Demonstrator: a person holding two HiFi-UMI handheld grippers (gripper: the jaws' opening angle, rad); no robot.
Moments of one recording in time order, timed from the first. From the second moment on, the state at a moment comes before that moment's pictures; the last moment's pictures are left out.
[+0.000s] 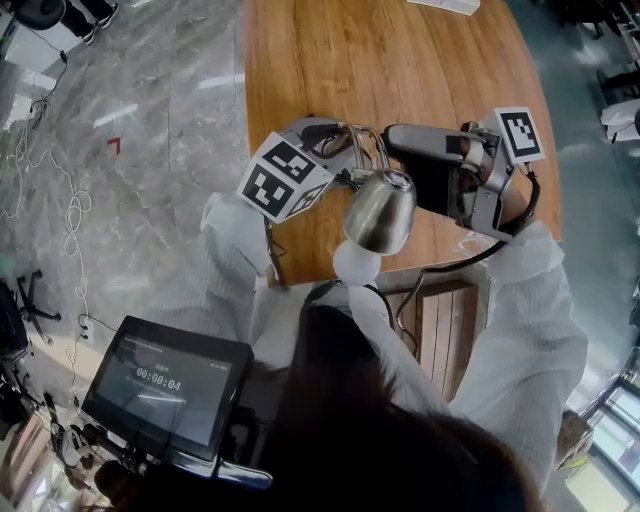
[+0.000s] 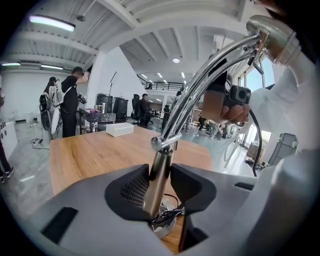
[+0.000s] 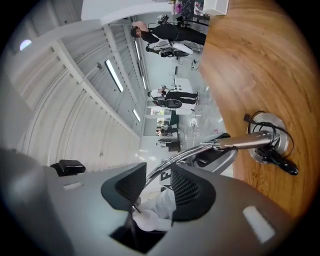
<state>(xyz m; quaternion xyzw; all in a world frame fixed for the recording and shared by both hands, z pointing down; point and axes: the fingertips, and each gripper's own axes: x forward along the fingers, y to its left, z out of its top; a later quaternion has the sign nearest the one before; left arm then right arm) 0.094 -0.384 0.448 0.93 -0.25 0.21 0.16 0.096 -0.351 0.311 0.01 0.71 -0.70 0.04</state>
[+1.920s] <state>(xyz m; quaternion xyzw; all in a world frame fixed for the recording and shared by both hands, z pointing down) 0.083 -0.354 0.445 0.96 -0.09 0.23 0.10 0.071 -0.263 0.412 -0.11 0.96 -0.23 -0.08</state>
